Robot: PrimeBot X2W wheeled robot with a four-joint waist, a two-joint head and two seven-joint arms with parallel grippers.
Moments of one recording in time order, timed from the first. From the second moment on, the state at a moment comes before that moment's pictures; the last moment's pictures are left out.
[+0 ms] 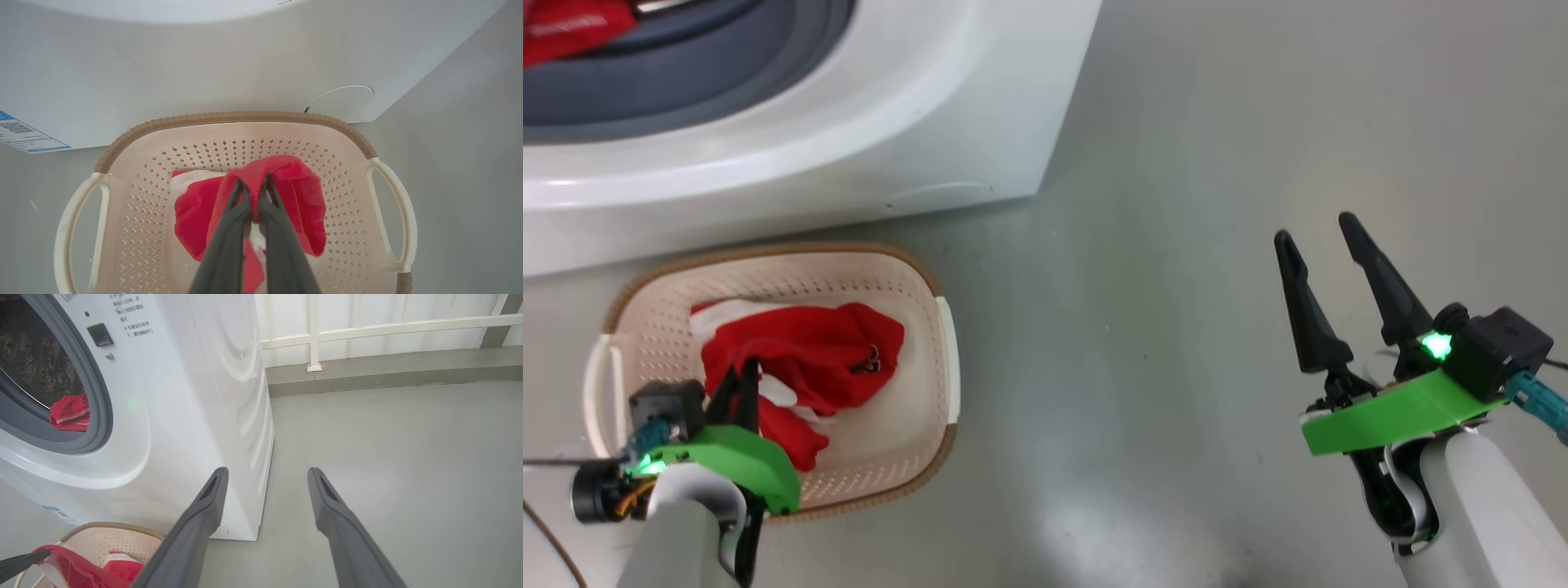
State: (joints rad) left arm -0.52 0.08 0.10 0.88 -0.11 -0.13 -0.26; right arm -0.29 -0.13 0.13 0.16 0.41 0.12 -0.26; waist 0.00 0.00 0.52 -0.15
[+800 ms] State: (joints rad) left arm -0.76 0.17 0.10 1.18 -0.09 -0.13 -0.26; right arm -0.40 -0.09 0.17 0.14 0.41 0.12 -0.26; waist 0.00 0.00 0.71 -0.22
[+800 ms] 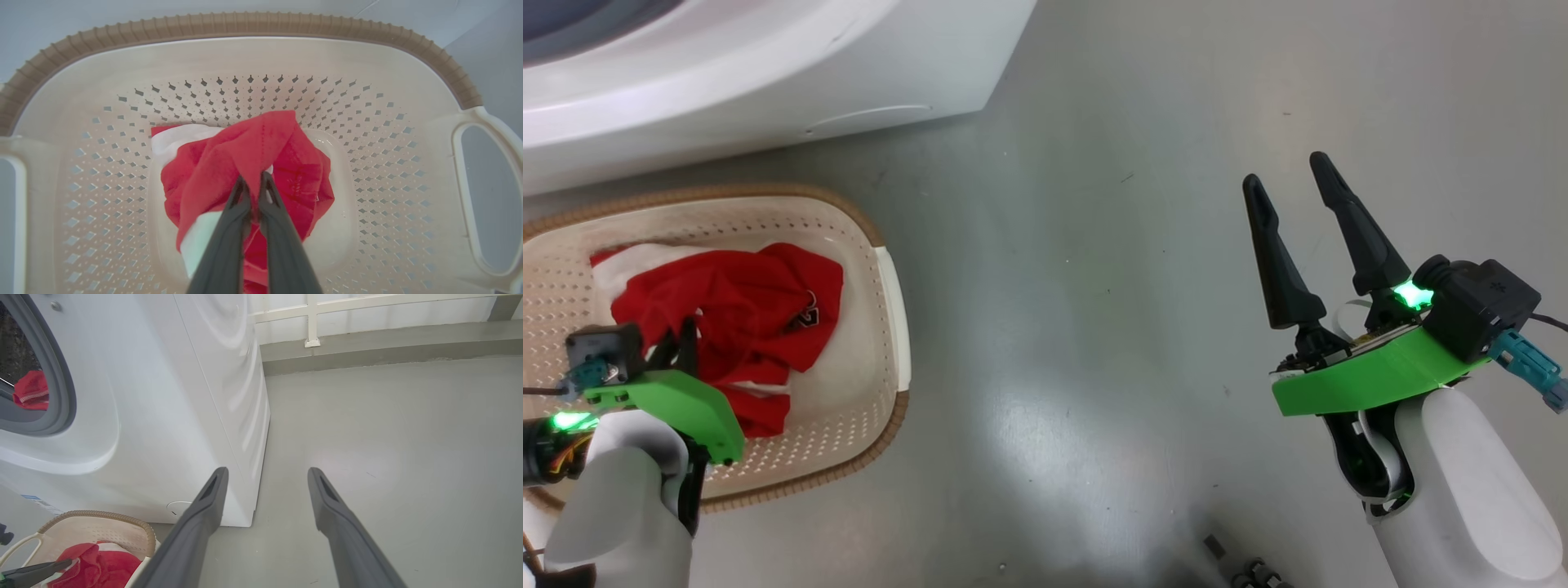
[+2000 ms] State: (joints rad) left arm -0.41 0.07 0.18 0.63 -0.16 -0.13 -0.26; right arm -0.22 -0.15 0.11 0.20 0.43 0.12 -0.26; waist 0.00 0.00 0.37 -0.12
